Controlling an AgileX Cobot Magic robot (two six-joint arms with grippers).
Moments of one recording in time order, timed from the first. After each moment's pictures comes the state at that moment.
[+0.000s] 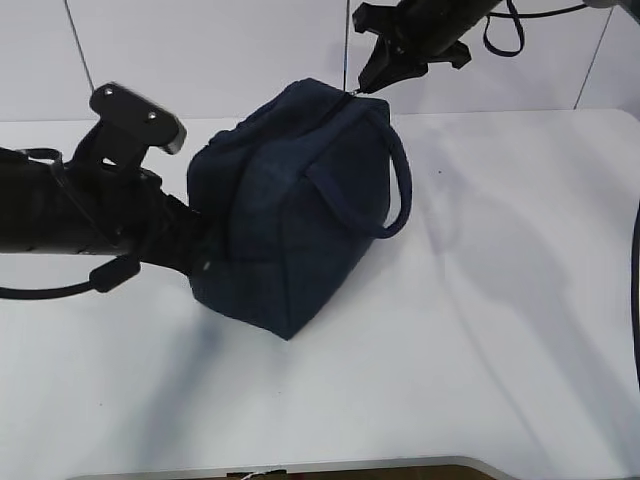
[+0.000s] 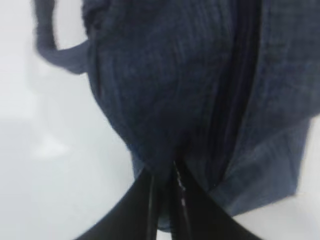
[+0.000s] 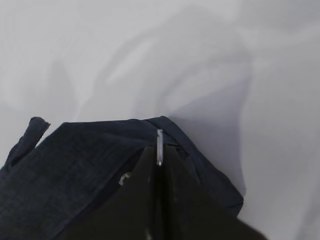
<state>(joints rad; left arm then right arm) -0.53 1.60 -0.80 -1.82 -0.02 1.94 0.19 2.42 -2.56 0.48 1.26 -0.14</state>
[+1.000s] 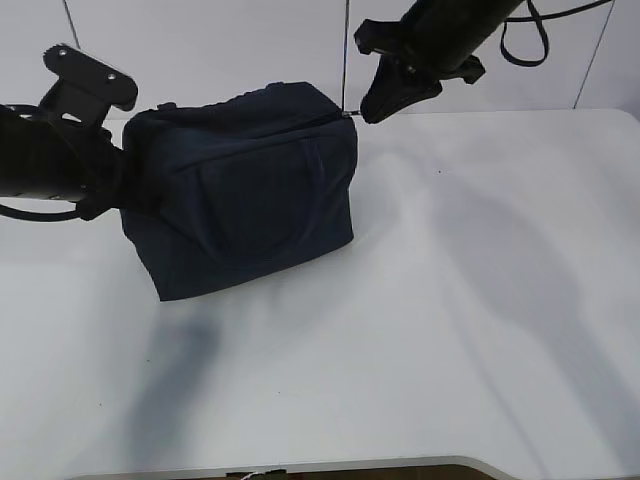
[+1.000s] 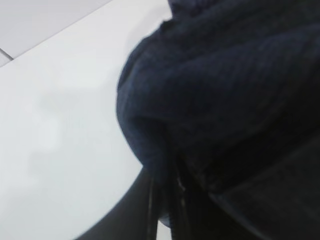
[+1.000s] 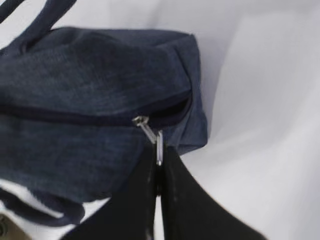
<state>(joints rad) -0.38 1.71 -0.94 -1.62 -0.20 1.83 0.23 2.14 -2.11 0.48 1.25 -0.26</state>
